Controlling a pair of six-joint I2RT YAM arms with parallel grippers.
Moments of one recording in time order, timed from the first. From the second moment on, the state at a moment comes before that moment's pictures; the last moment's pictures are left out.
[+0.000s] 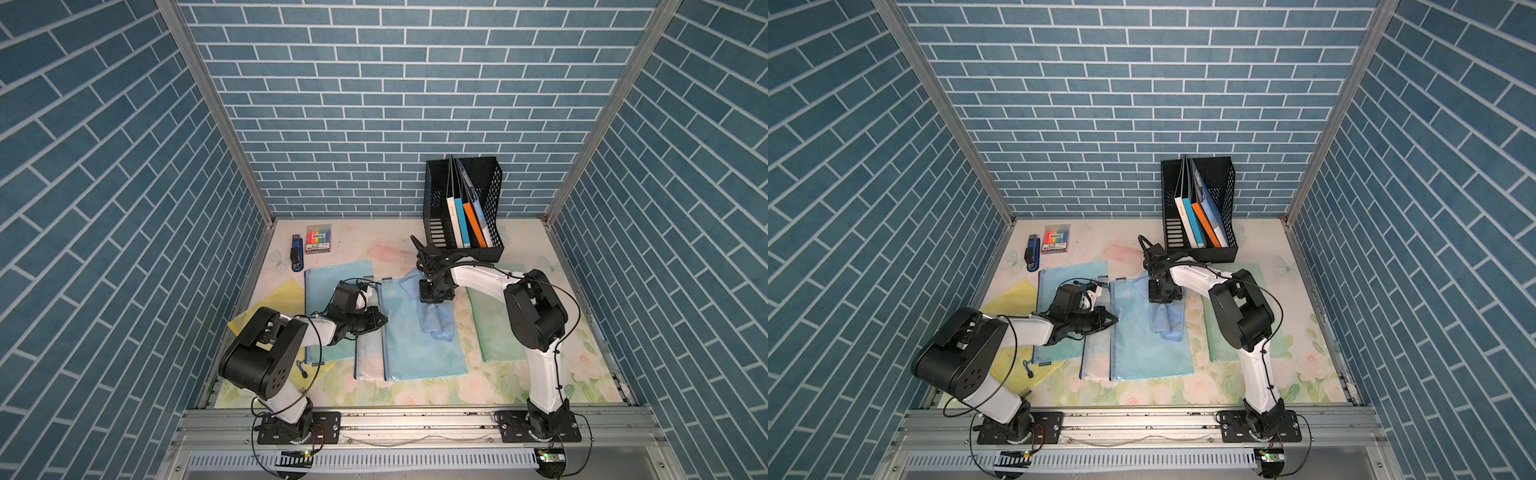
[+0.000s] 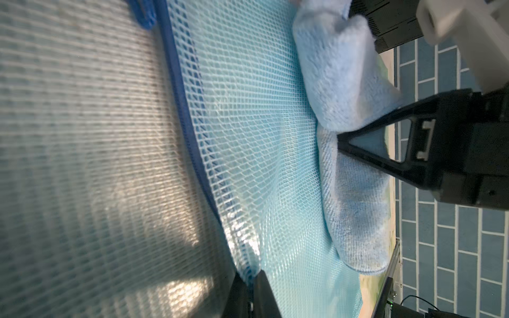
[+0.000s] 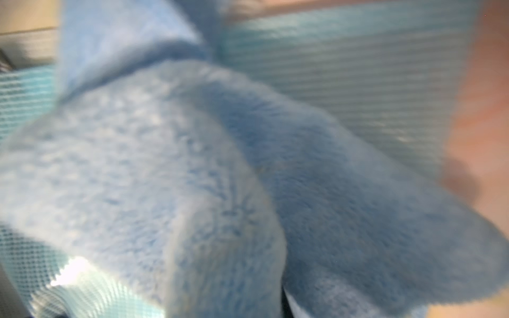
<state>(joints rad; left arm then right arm) -0.40 1.61 0.52 0.28 0.53 -0.66 0.71 2.12 1.58 -0.78 -0.08 0.56</state>
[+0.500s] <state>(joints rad) -0.40 1.62 0.51 0.33 0.53 -0.71 0.87 2.29 1.80 -0.70 -0.19 0.58</state>
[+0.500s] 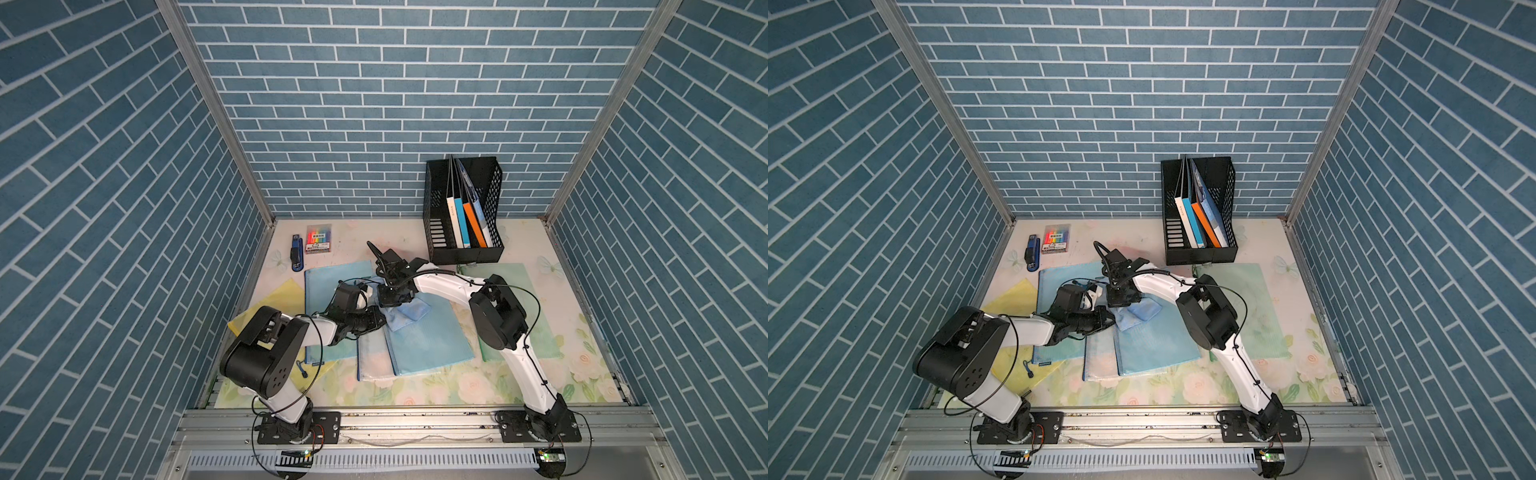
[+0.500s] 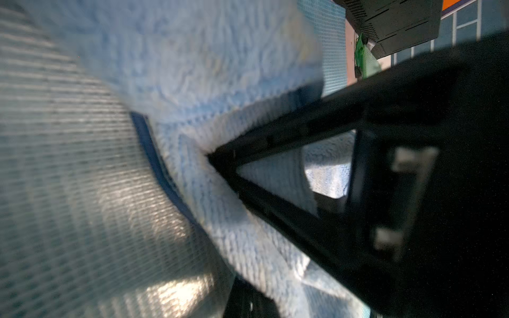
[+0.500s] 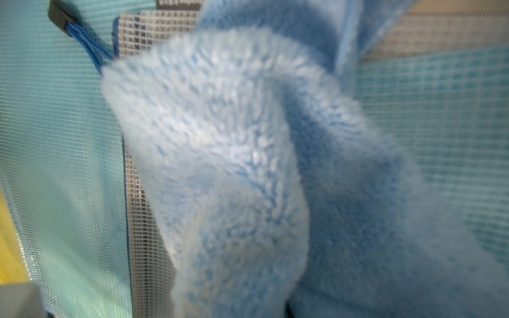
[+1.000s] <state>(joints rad) -0.41 1.63 0.49 0.37 0.51 -0.74 0.59 2.05 1.48 -0.79 0.00 0.54</state>
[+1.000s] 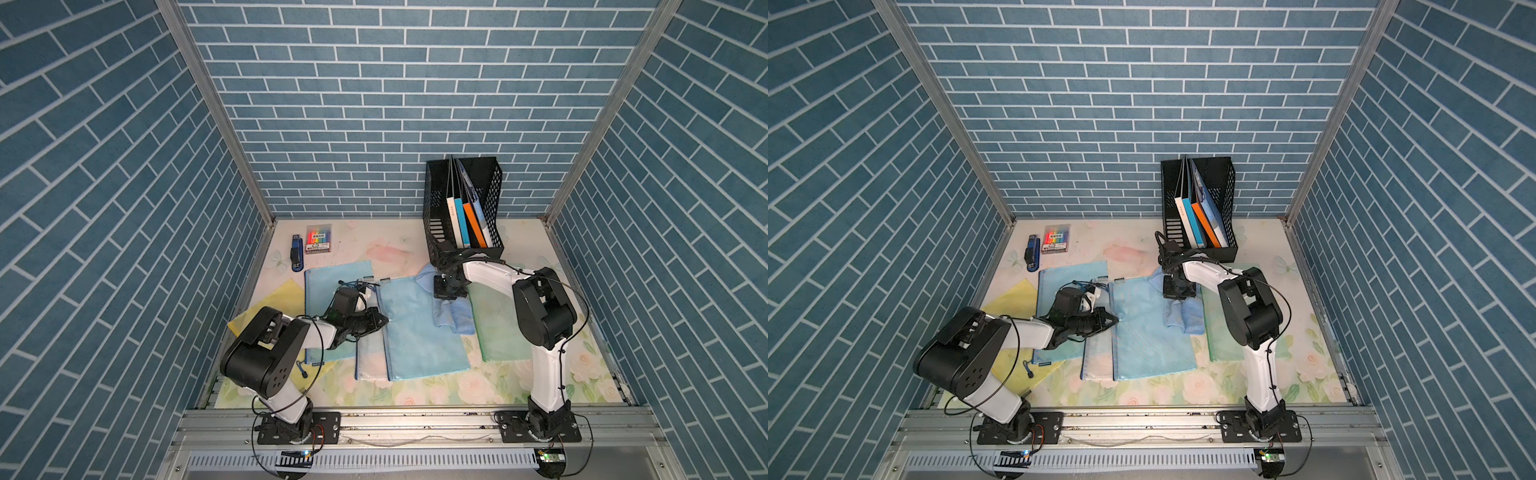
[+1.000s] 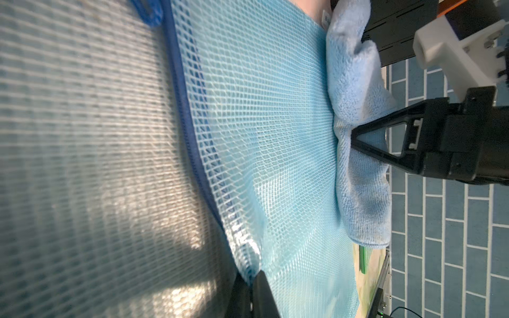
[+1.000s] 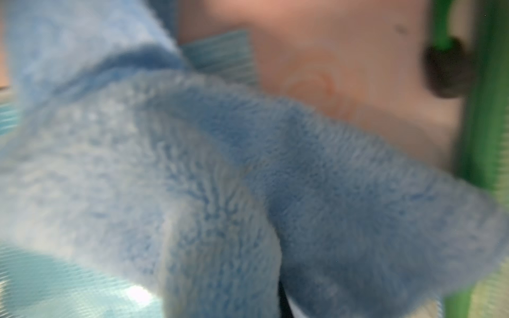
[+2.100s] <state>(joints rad) -0.41 1.66 0.53 0.34 0.51 -0.72 0.62 1.97 1.41 -0.82 -0.02 0.52</state>
